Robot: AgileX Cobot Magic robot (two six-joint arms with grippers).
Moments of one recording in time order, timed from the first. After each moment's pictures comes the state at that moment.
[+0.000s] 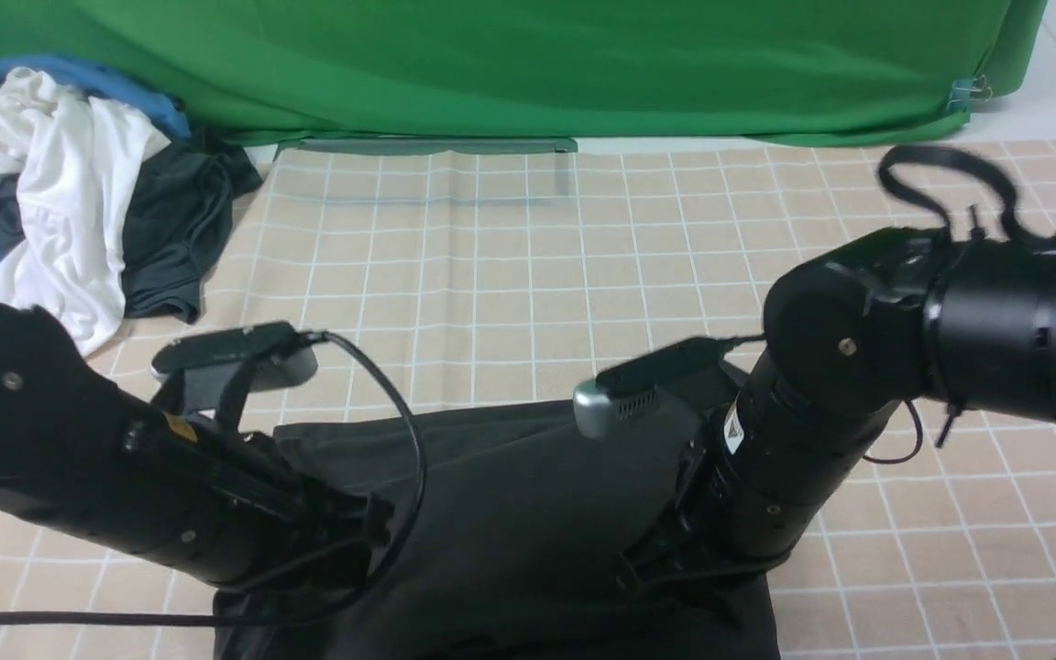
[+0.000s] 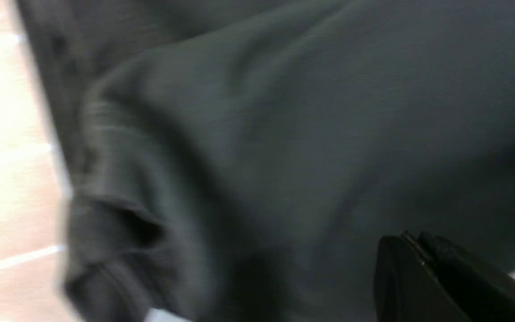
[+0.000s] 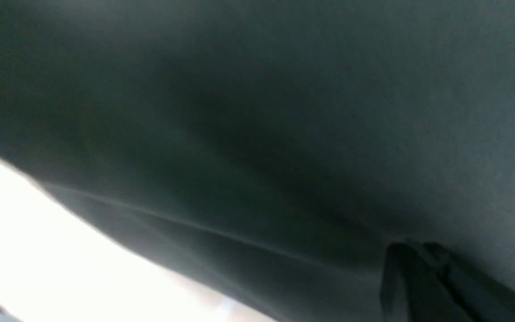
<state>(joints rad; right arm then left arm) 0.70 1.69 -1.10 0.23 0.84 0.09 -0.35 1.27 -0.69 -0.54 0.76 0.16</state>
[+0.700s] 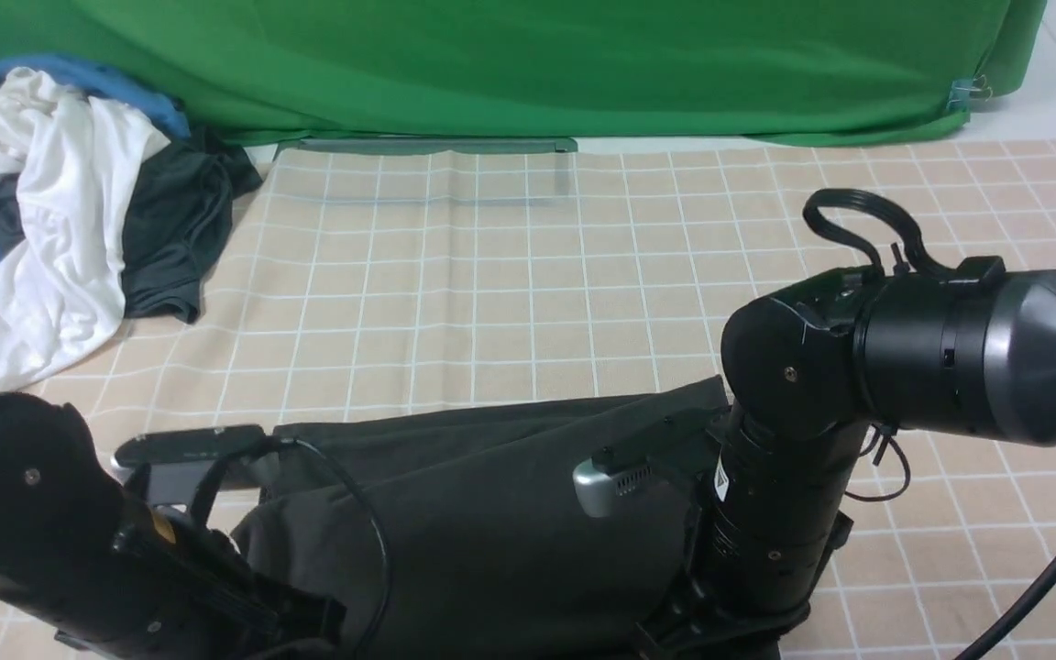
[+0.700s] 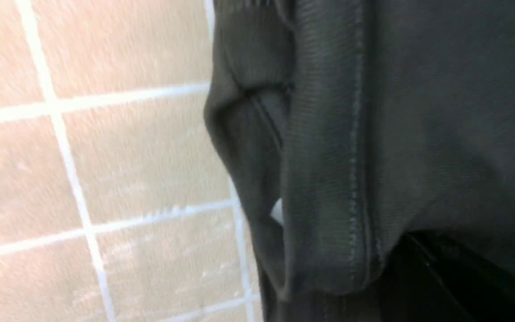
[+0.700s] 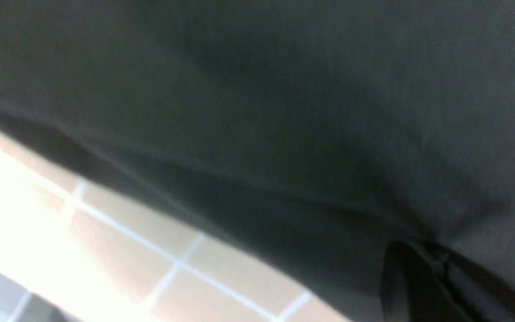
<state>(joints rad) 0.70 1.81 -1.10 0.23 1.01 0.02 -0.35 1.29 -0.58 -0.31 0.79 -0.04</state>
